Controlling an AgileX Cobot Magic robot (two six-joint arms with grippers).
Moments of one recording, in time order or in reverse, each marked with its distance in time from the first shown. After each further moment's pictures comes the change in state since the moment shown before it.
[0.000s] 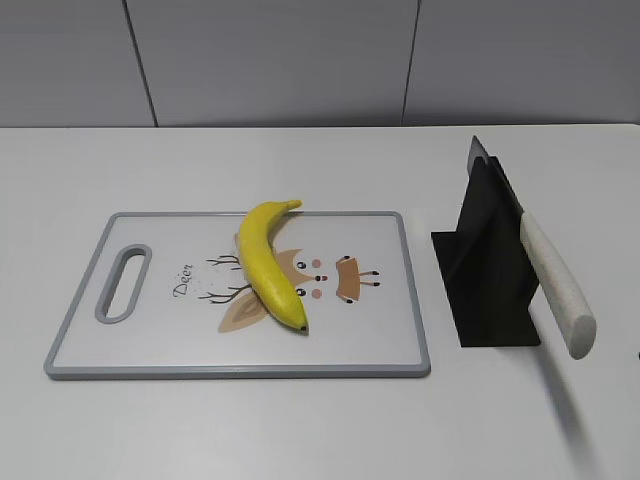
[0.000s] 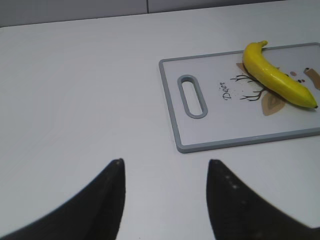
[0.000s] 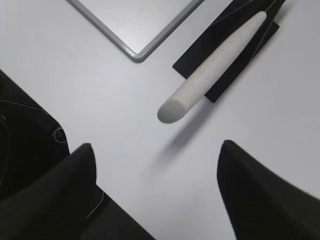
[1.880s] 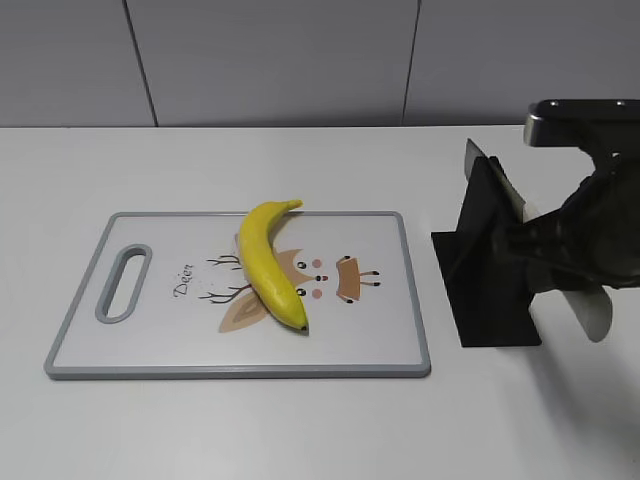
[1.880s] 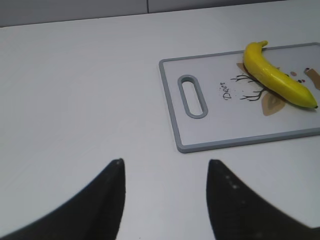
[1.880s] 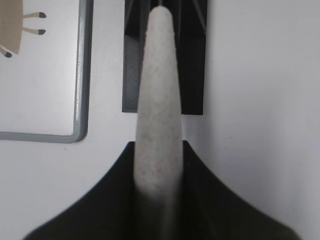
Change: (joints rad) left arm 0.000 0.000 0.000 0.000 0.000 0.000; right arm 0.000 0.584 -0.077 -0.242 -0.289 0.852
